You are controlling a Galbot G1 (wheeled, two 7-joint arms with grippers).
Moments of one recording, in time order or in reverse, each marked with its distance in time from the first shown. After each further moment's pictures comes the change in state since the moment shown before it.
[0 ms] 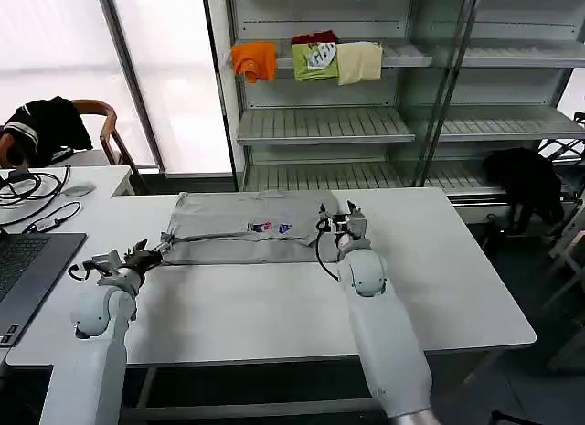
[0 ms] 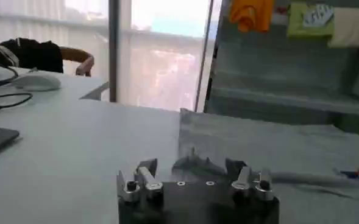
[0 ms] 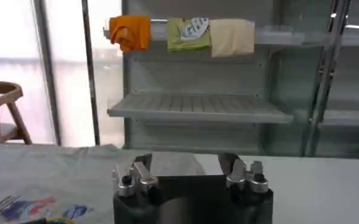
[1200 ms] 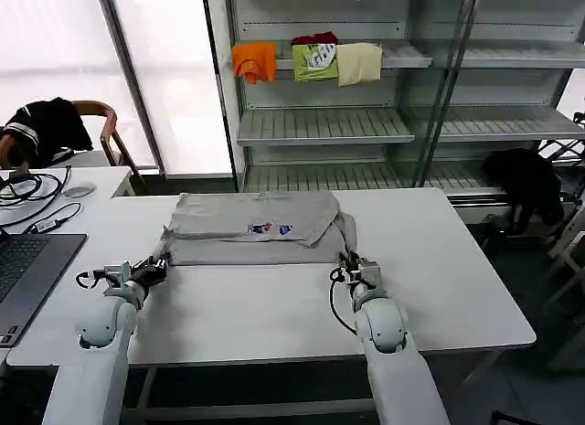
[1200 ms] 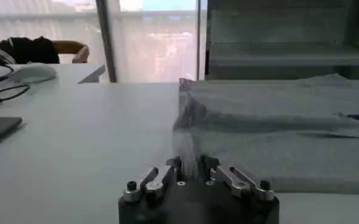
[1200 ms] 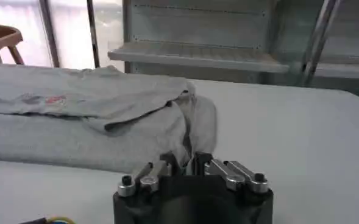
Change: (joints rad) left arm 0.040 0.006 0.023 -0.006 0.112 0.037 0.020; right arm -0.195 -0.053 0.027 0.119 -0.002 -0.079 -0.031
